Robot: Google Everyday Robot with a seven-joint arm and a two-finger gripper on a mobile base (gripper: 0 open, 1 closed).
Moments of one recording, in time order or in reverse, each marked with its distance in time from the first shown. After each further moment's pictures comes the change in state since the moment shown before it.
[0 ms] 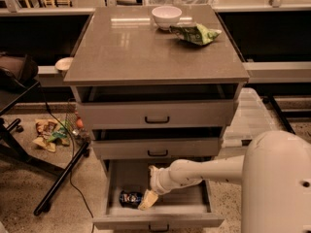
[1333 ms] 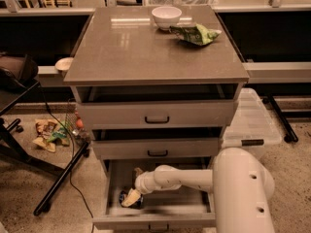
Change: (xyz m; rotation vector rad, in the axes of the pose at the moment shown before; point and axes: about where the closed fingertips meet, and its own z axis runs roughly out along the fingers) arm -0.003 -0.030 0.140 -0.009 -0.140 0.067
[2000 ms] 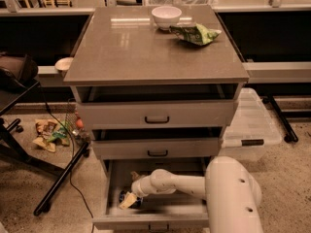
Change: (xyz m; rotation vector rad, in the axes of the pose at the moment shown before) arm 0.013 -0.002 0.046 -0.017 -0.039 0.002
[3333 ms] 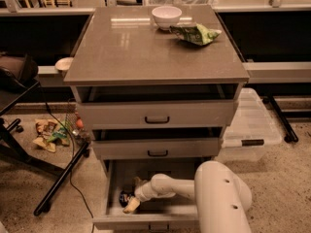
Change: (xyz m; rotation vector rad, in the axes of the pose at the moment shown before) arm 0.060 -0.010 0.029 0.006 0.074 0.000
